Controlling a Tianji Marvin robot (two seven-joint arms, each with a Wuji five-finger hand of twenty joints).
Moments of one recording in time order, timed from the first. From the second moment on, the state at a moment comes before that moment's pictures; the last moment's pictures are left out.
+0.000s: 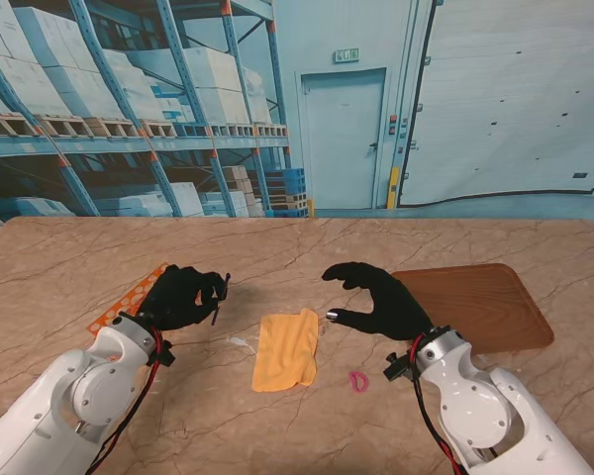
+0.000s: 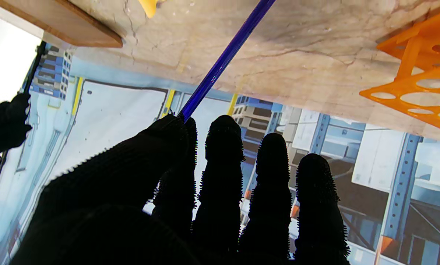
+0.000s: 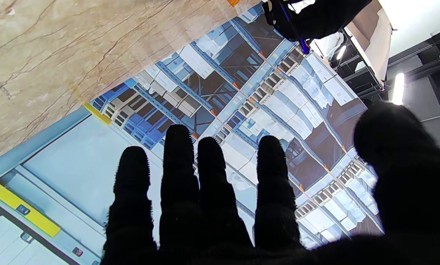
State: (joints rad) left arm 1.58 -1.08 -1.29 -1.61 0.78 -0.22 0.06; right arm -1.71 -1.12 1.30 -1.75 -0.46 -0.32 -0.05; left_hand 0.87 -0.46 0.74 -0.09 0.70 0.03 0.85 0.63 0.96 0.14 0.72 1.14 0.52 0.29 0.69 0.71 0.13 0.33 1.15 0.73; right_hand 0.33 -0.55 0.70 -0.05 0.41 -0.12 0.60 0.58 0.50 0.16 0.58 0.40 0.54 0.11 0.49 0.56 0.22 0.21 0.65 0.76
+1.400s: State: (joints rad) left arm 1.36 -1.07 -0.91 -1.55 0.83 0.02 -0.09; right arm -1.75 -1.13 1.36 -1.74 -0.42 -0.38 -0.10; left_hand 0.85 -0.50 0.81 -0.09 0.70 0.06 0.89 0.63 0.96 0.15 0.79 1.11 0.52 0.30 0.75 0.73 0.14 0.33 1.21 0.74; right_hand 0.33 -0.55 0.70 -0.05 0.42 -0.12 0.60 0.58 0.51 0.16 0.58 0.40 0.54 0.11 0.49 0.56 0.22 0.21 0.65 0.76
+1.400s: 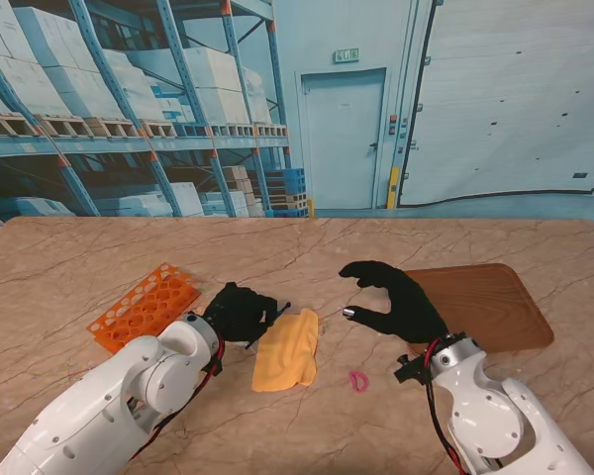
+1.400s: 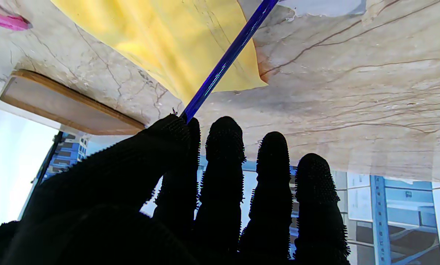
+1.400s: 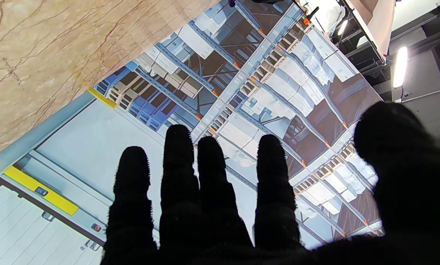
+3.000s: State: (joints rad) left arm 1.08 -1.06 -0.53 -1.40 0.93 0.05 -0.13; right arm -1.76 -1.13 1.37 -1.74 -0.41 -0.39 -0.12; left_hand 0.80 -0.52 0.89 -0.09 0.70 0.07 0.94 0.58 1.01 0.16 0.88 1.07 0.58 0.31 0.82 0.76 0.25 0.33 1.31 0.86; right_hand 0.31 -0.49 0.69 -0.05 0.45 -0.13 0.60 0.58 0.52 0.16 0.57 0.40 0.56 0.11 0.49 0.56 0.22 0.21 0.64 0.76
